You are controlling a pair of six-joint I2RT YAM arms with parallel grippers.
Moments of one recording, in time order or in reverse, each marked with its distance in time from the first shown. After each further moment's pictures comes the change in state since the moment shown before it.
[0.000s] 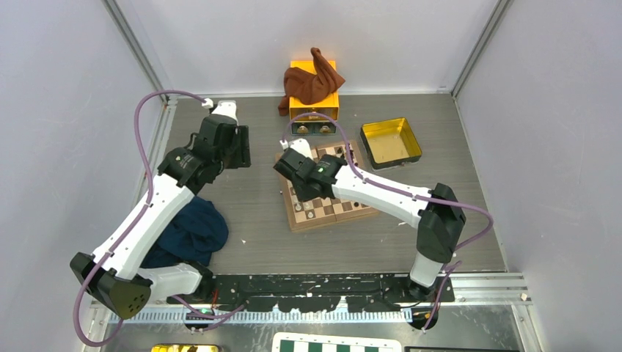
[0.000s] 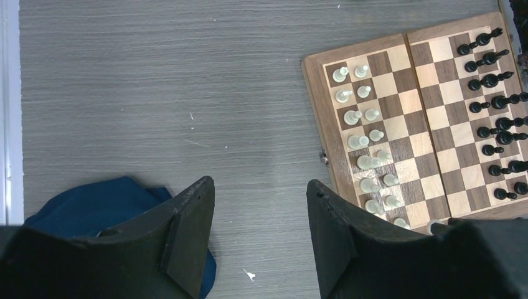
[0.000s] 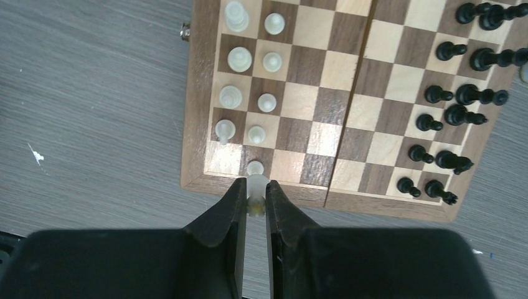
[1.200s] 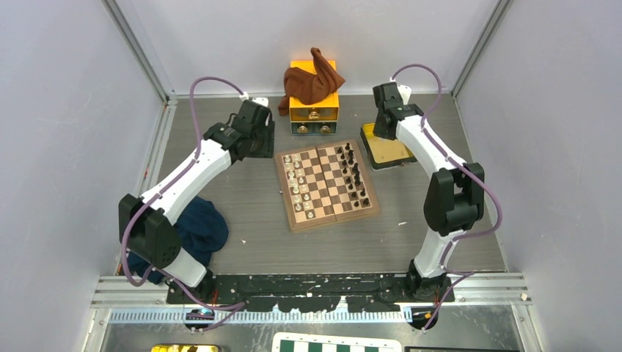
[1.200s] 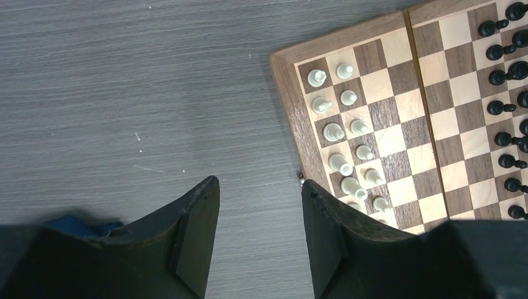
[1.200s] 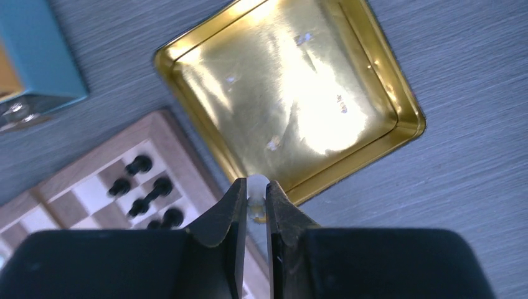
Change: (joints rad) left arm 0.000 0.373 0.137 0.064 0.092 0.001; right arm -0.785 0.114 0.057 0.195 -0.025 -0.090
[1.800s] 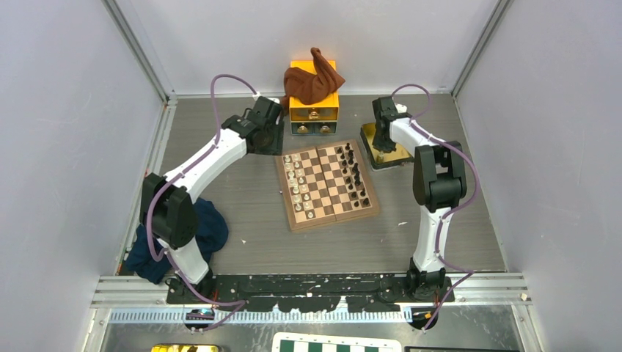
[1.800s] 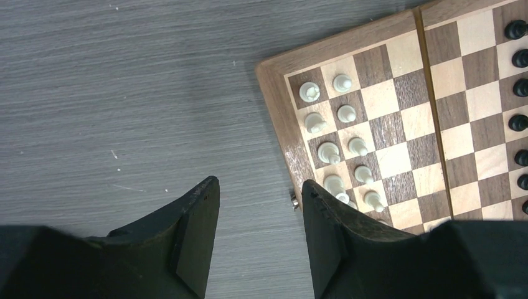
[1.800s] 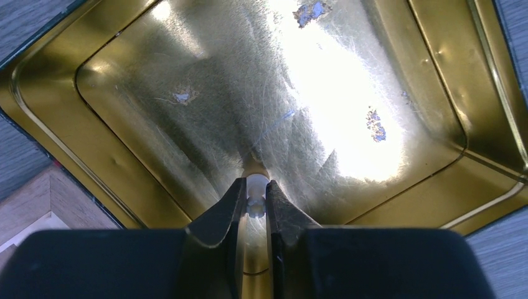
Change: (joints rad) left arm 0.000 0.184 0.107 -0.004 0.023 0.000; right arm -0.055 0.241 -0.009 0.097 -0.054 0.023
